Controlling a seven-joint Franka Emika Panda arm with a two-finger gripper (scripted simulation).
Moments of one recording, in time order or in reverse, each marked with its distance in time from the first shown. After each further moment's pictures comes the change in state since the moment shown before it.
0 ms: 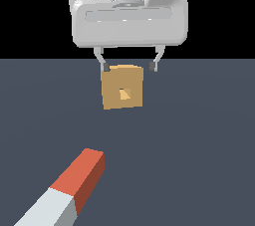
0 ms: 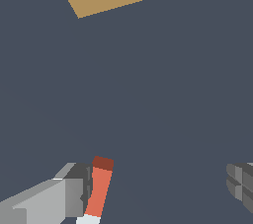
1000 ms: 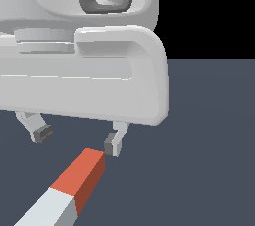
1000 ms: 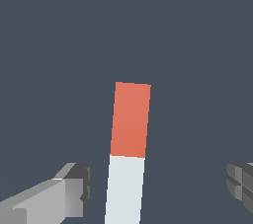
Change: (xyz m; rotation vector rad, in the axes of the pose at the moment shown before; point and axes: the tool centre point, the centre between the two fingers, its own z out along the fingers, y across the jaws) arm -0.135 -0.059 0.074 0.015 0.003 0.168
